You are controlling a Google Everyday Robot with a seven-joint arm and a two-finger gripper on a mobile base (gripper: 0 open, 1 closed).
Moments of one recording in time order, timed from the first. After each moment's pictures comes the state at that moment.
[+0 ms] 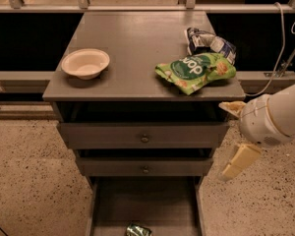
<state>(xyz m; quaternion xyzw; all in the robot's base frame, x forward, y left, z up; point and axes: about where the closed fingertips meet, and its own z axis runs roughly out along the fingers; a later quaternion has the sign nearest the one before) 0.438 -0.177 0.823 -0.62 0.73 0.08 0.27</state>
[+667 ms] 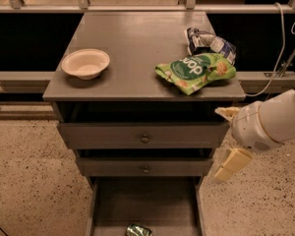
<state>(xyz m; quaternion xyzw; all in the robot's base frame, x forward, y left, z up) 0.440 -0.170 0.802 -0.60 0.75 0.08 0.27</state>
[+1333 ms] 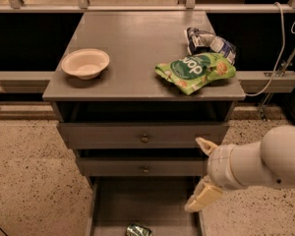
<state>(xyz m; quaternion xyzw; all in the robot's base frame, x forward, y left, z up) 0.414 -0.126 0.716 -0.59 0.74 0.10 0.31</state>
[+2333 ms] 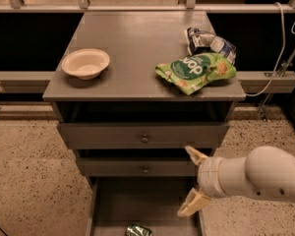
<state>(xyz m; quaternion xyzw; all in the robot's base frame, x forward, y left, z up) 0.426 -0.113 0.663 -0.61 0.70 0.10 0.35</state>
